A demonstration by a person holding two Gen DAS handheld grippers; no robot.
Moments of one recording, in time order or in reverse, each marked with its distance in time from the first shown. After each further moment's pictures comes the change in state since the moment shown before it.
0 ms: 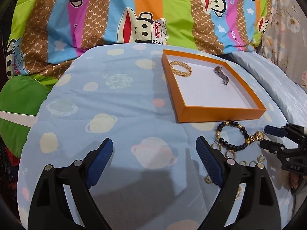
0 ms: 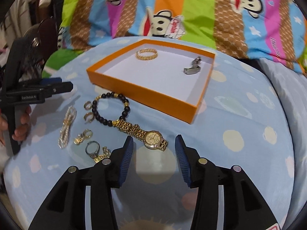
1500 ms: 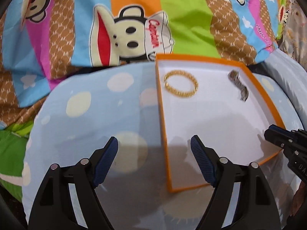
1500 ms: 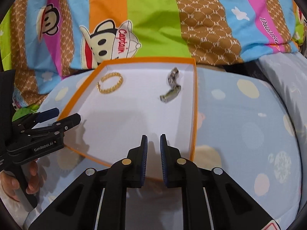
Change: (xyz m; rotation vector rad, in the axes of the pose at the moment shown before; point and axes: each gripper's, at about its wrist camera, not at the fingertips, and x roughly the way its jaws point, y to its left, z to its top) left arm 0.159 -0.022 0.156 0.060 0.092 0.101; right arm 0.103 -0.095 0.146 0.350 -0.002 -0.095
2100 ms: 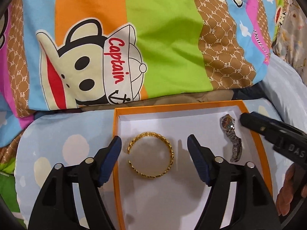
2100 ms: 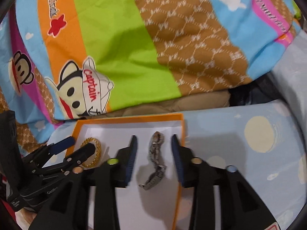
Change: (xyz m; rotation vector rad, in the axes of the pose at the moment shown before) left arm 0.050 -0.035 0.108 0.050 0.022 -0.117; right arm 0.044 -0.058 0.105 0.218 -0.058 0.060
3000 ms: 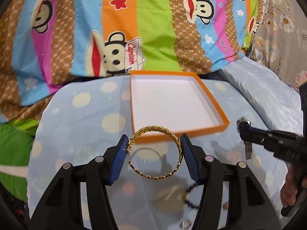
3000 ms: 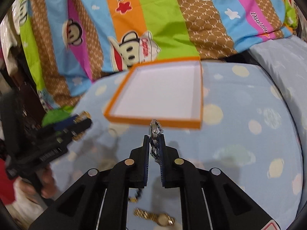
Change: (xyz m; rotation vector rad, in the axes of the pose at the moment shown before) left arm -0.167 -0.002 -0.140 -0.010 -0.140 -0.056; right arm -0.141 0.049 -0.127 -0.092 0.054 0.138
